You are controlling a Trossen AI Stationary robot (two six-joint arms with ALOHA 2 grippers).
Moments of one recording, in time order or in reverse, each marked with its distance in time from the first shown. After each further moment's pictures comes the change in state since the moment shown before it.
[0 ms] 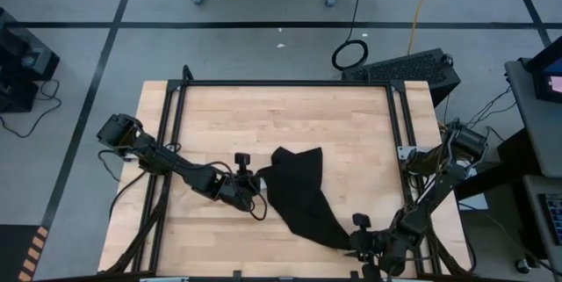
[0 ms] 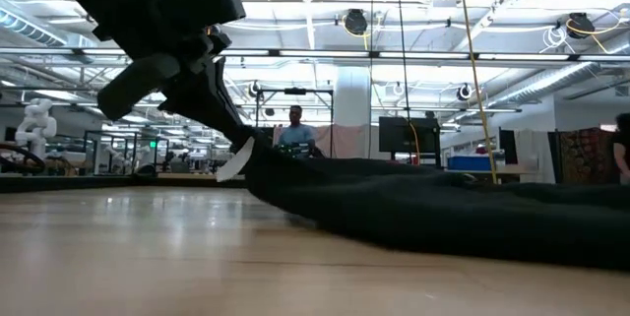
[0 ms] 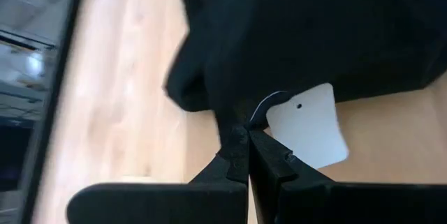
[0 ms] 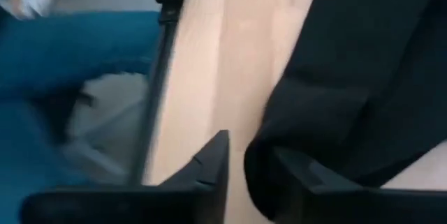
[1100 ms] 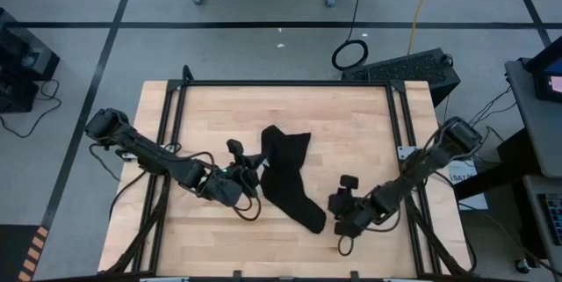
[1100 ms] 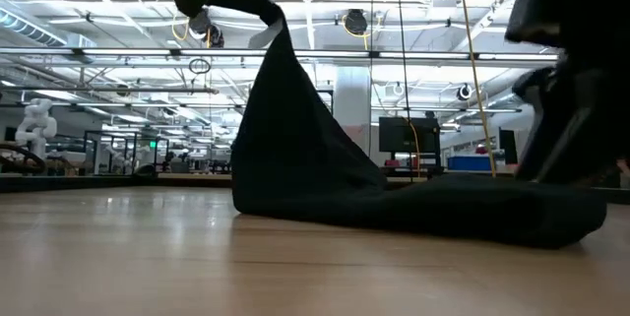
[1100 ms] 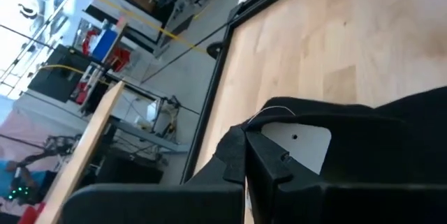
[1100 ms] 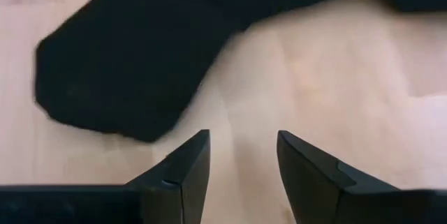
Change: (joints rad) left arm -0.029 -0.147 0.109 0.130 -0.362 0.326; right arm -0.353 -0.018 0.000 -0.326 0.015 -0.239
